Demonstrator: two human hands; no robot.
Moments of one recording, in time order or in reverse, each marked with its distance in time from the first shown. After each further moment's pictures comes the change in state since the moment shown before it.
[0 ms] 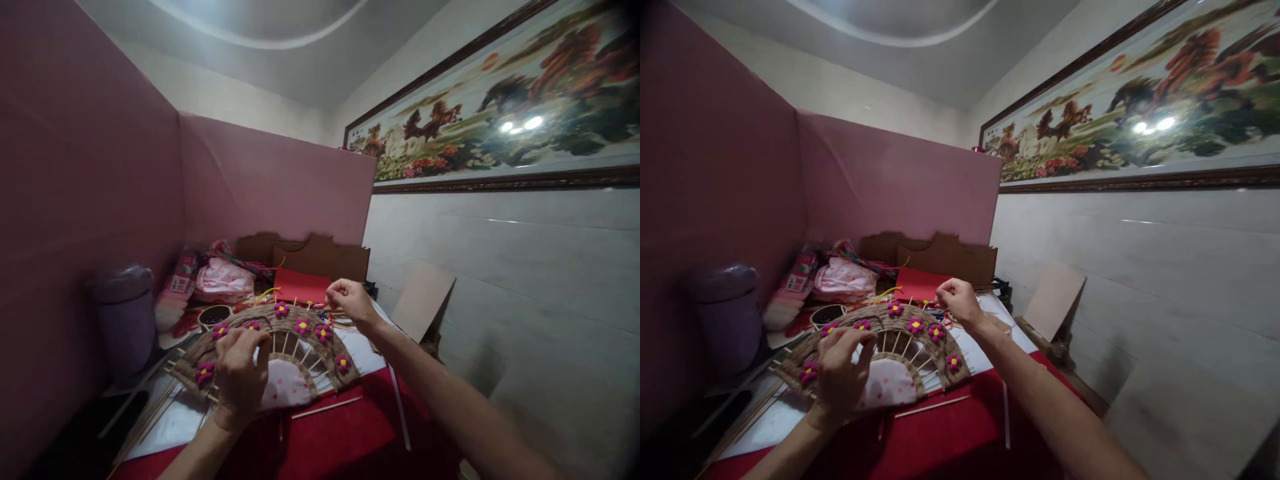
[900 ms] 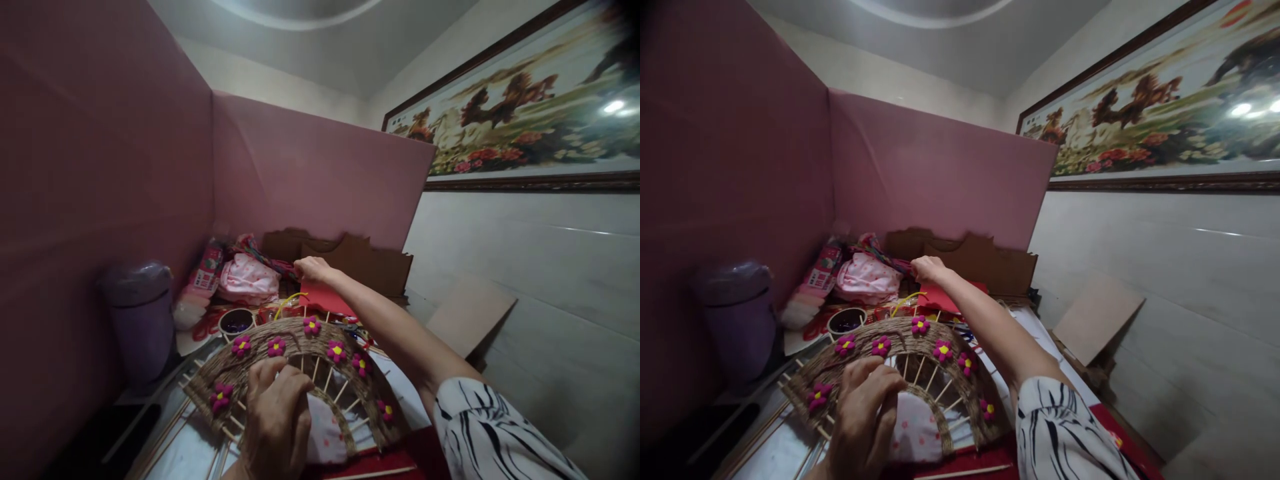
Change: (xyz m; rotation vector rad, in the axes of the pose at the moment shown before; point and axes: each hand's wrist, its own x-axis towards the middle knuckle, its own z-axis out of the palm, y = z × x) left_hand -0.011 0.014 -0.002 -0.337 -0.134 -0.005; right_hand 0.165 -0.003 0.124 -1.110 -0.577 -0.337
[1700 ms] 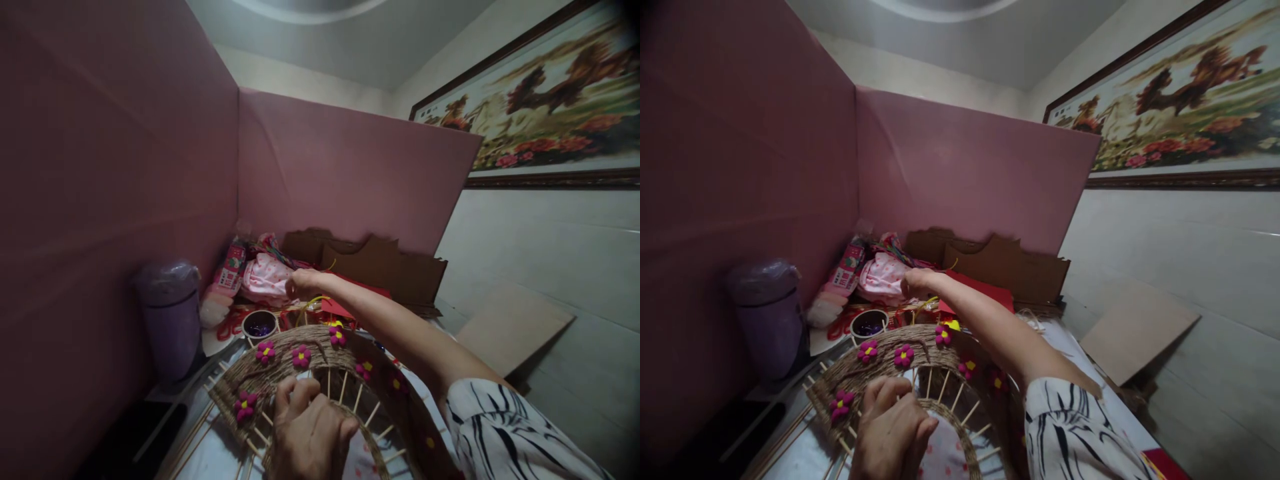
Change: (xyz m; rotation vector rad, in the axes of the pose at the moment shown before) left_hand -0.001 0.000 0.006 0.182 0.061 0.015; right_hand 0.039 -0.061 0.020 0.070 -0.253 -0.267
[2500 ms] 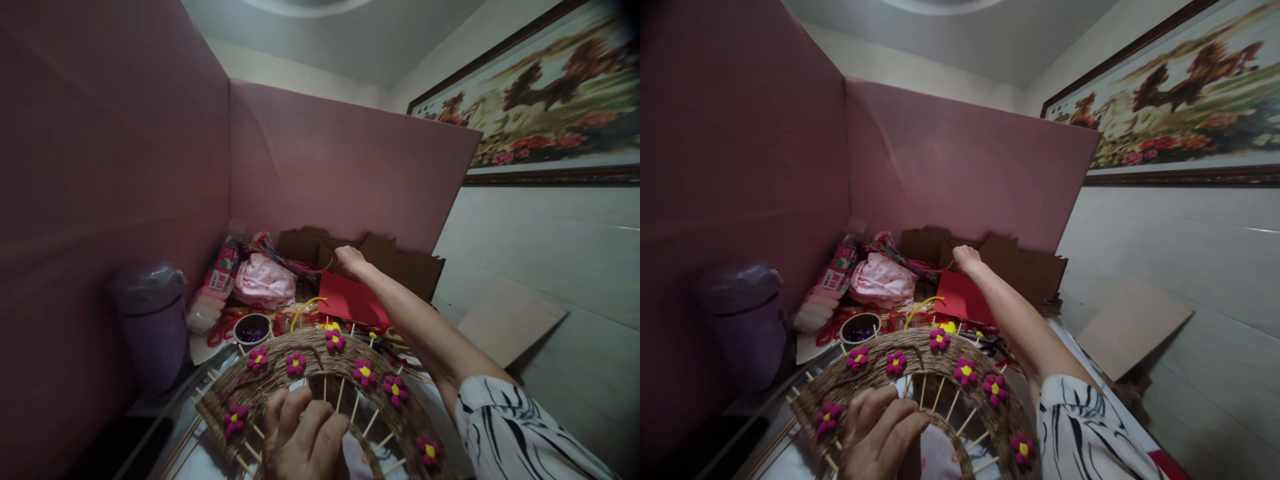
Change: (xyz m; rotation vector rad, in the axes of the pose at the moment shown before) left_hand 0.000 0.000 0.002 0.079 0.068 0.009; right_hand -0.035 0.113 -0.003 -0.020 0.298 0.566
